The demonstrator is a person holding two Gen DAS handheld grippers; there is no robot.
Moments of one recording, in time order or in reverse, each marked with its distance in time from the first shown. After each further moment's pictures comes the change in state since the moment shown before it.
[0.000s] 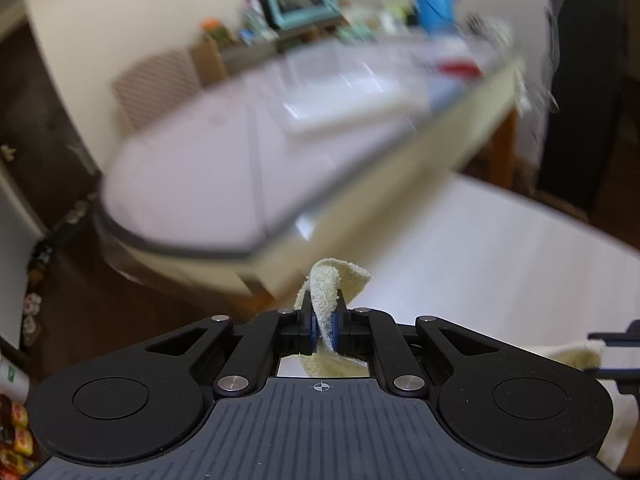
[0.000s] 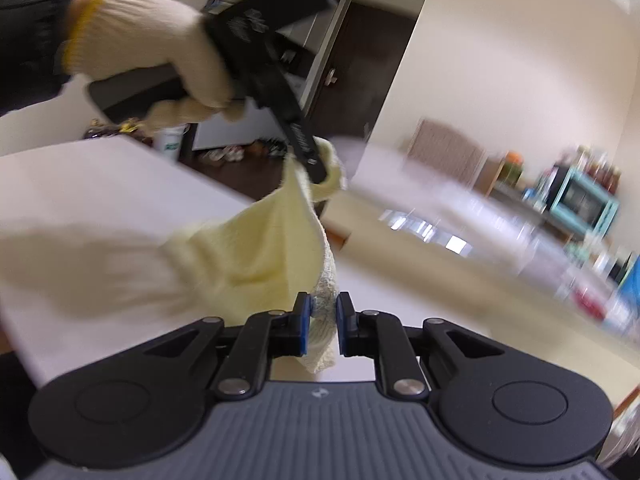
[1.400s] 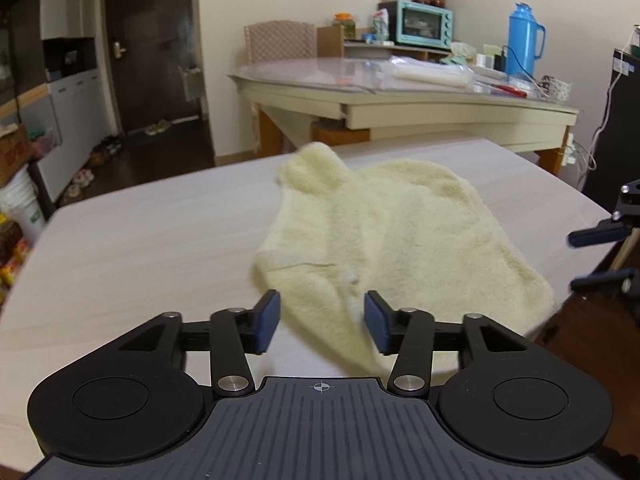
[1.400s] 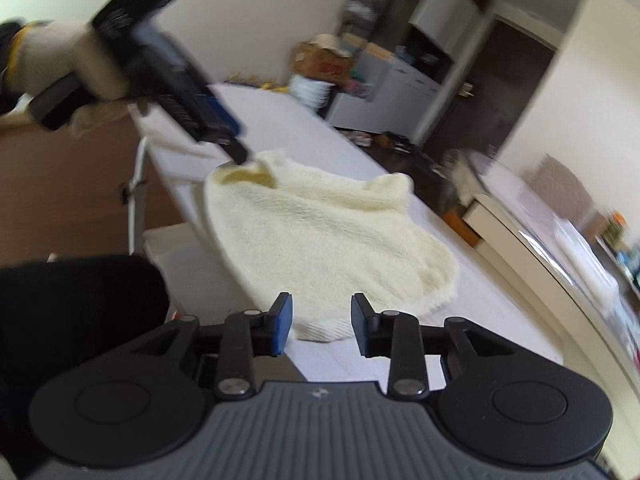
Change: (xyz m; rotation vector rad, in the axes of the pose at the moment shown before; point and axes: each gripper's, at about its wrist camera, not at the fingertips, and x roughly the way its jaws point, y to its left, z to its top) left arm -0.175 -0.043 -0.255 -0.345 0.023 0.145; right arm -0.081 0.076 -0.041 -0.192 0.050 0.338
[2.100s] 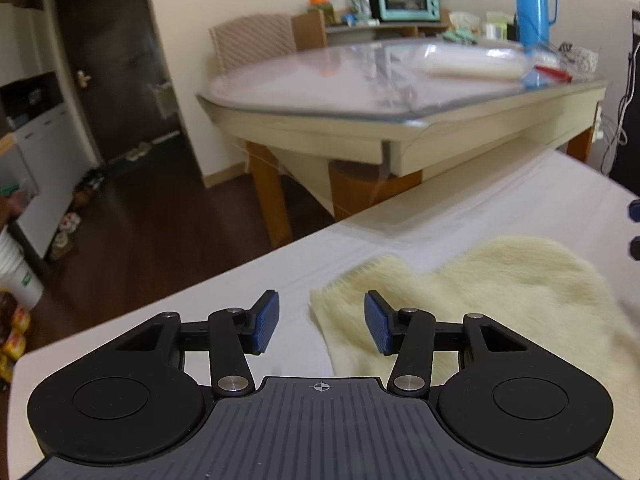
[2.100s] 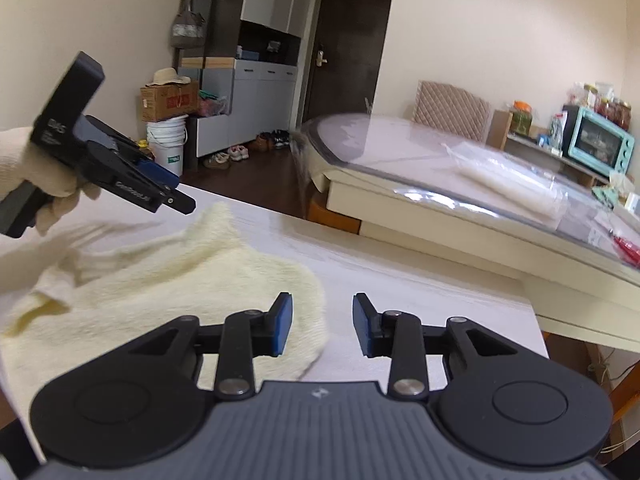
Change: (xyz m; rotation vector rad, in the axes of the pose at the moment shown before) left arm 0.211 0.018 0.134 0.172 0.095 -0.046; right arm 0.095 -0.129 0.013 0.429 0.008 -0.191
